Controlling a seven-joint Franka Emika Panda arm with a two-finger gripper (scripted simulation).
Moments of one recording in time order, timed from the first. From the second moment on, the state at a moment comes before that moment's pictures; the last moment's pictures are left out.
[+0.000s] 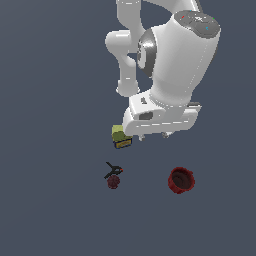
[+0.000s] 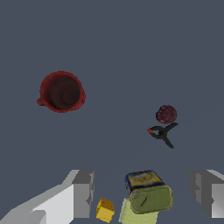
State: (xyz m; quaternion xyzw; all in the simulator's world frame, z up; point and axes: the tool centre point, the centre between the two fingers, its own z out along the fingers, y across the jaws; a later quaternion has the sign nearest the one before) arm 0.068 0.082 0.268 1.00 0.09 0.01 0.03
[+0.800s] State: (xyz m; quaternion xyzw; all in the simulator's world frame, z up) arm 0.113 0.215 0.143 0.98 0.20 0.02 0.04
